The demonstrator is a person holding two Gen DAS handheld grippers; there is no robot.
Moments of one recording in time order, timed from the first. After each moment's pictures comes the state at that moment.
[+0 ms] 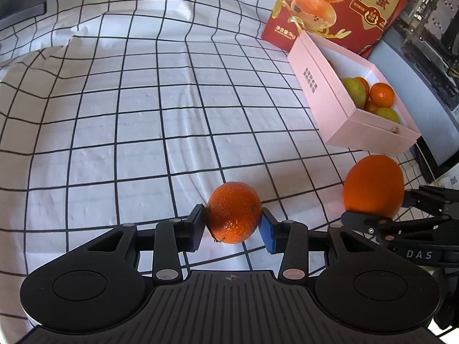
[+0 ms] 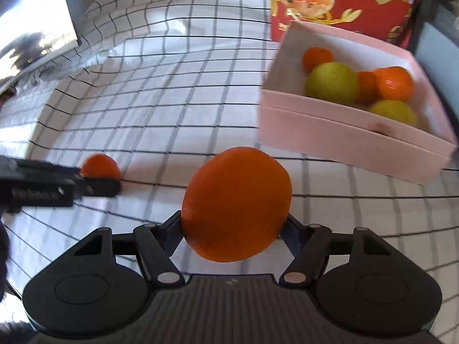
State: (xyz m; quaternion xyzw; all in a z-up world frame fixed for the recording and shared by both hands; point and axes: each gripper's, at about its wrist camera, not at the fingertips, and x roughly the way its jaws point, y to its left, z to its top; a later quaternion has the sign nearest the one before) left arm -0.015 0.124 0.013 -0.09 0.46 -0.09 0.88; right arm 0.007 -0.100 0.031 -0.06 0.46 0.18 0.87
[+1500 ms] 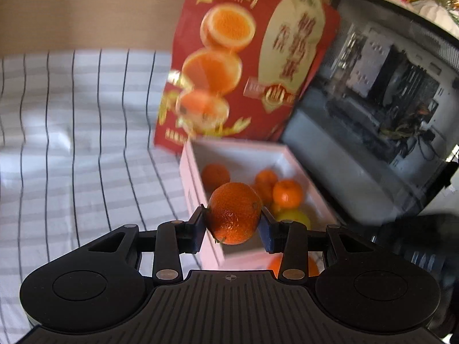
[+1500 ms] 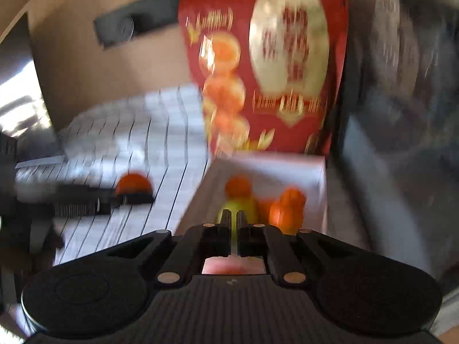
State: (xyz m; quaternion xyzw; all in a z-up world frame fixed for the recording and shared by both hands) left arm 0.057 0.027 0.101 -0.09 0.34 -0.19 0.91; right arm 0.040 -0.213 0.143 0.00 0.34 0.18 0.92
